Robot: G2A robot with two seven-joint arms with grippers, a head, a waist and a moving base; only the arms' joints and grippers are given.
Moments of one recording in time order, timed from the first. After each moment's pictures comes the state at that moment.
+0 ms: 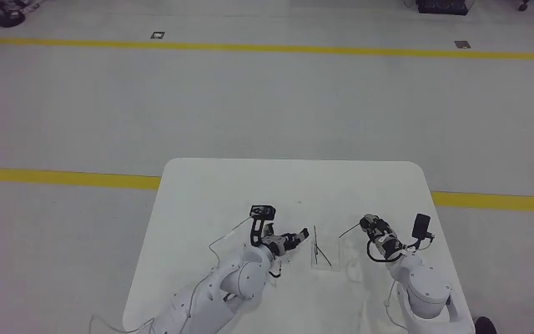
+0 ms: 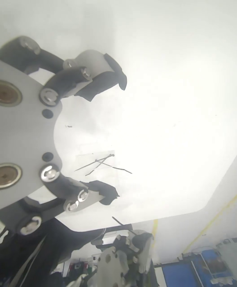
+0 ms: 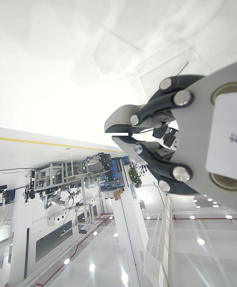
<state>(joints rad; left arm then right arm) 1.33 -1.30 -0.72 -1.52 0.61 0.34 -0.20 -1.72 -1.26 1.56 -1.72 0.08 0.24 0.28</state>
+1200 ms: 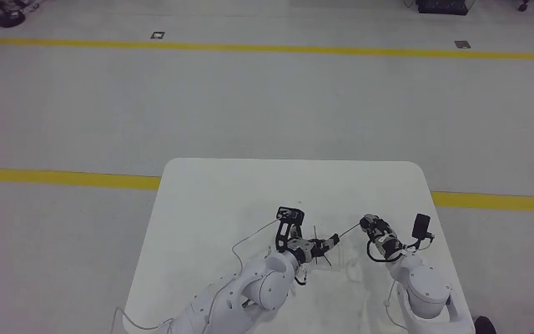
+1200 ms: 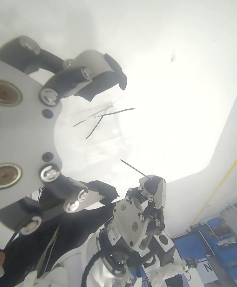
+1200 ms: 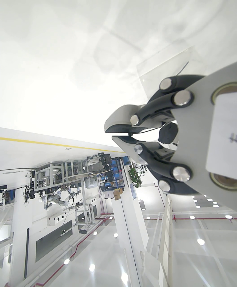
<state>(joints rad) 1.27 -1.38 -0.62 -1.52 0.61 0.32 -0.14 -1.72 -1.26 1.56 -1.72 0.08 0.24 0.28</state>
